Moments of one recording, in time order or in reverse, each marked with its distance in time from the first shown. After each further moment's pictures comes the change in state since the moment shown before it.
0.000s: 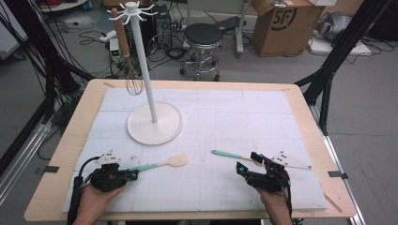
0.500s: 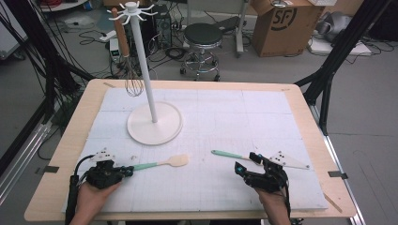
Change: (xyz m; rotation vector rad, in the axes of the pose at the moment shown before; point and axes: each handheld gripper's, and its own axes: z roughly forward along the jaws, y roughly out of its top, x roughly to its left) left arm 0.023 0.002 0.004 -0.018 0.042 -0.040; right arm 0.001 -0.001 0.003 0.011 -0.001 0.003
